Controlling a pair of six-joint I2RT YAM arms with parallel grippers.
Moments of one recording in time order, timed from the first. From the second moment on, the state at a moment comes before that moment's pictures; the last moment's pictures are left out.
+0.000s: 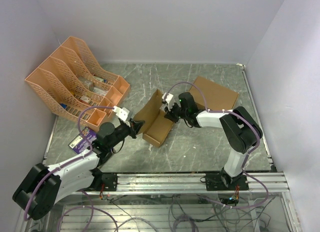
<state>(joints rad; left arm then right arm) -0.61 0.96 0.20 0.71 0.18 -0.21 0.56 1.81 0.87 0.30 -0.40 -0.34</state>
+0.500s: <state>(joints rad) -0.61 0.96 0.19 0.71 0.18 -0.18 0.59 1.82 0.93 0.20 -0.32 -0.42</state>
